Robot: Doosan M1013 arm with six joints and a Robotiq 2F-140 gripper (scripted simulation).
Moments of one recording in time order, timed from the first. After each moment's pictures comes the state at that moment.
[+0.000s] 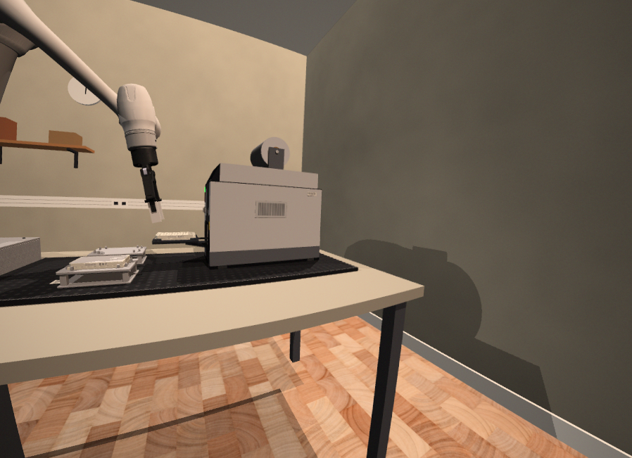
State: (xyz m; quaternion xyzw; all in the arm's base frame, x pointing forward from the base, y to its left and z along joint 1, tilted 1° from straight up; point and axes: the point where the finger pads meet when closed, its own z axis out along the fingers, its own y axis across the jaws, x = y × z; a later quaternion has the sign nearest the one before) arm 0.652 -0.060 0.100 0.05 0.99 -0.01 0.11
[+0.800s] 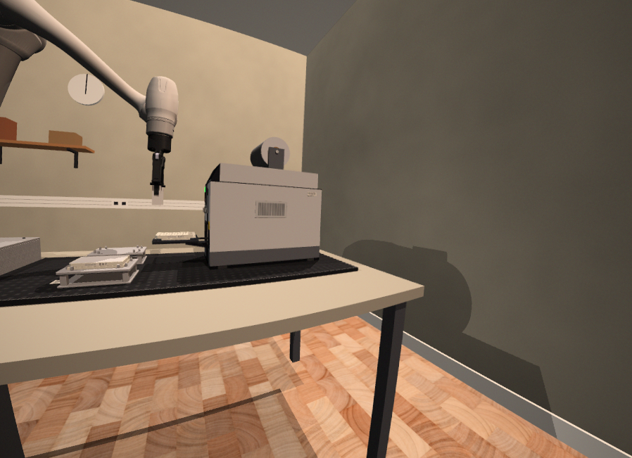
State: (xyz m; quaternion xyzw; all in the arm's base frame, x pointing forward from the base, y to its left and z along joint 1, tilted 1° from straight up) arm 0.655 -0.013 0.157 0.05 1.00 0.00 0.00
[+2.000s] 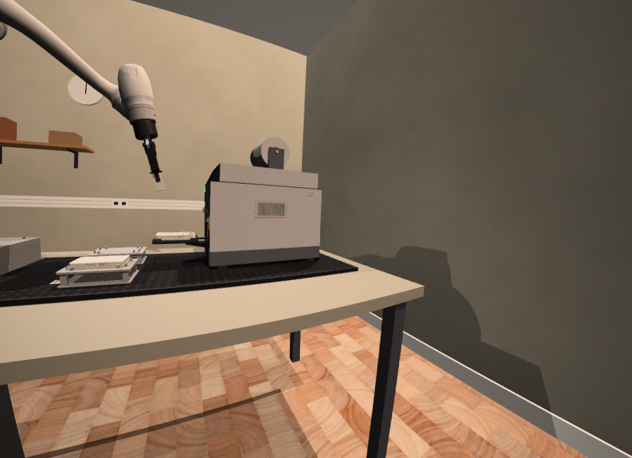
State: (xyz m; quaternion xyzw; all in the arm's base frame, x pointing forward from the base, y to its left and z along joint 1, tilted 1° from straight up) arm 0.657 0.036 0.216 0.05 0.99 -0.01 0.13
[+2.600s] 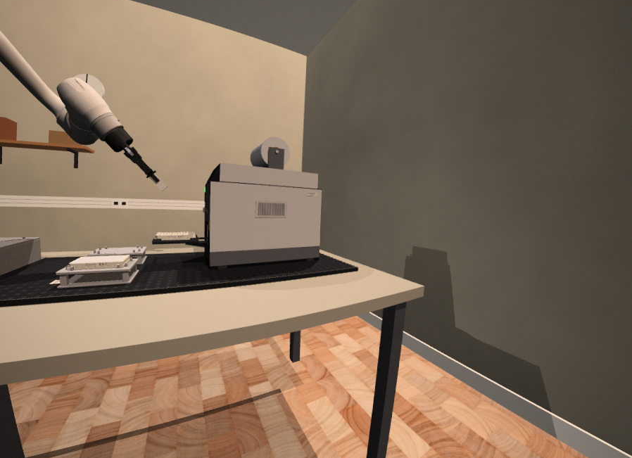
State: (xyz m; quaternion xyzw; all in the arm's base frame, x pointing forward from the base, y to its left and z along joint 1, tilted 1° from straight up) arm 0.656 0.039 0.216 0.04 0.93 -0.01 0.37
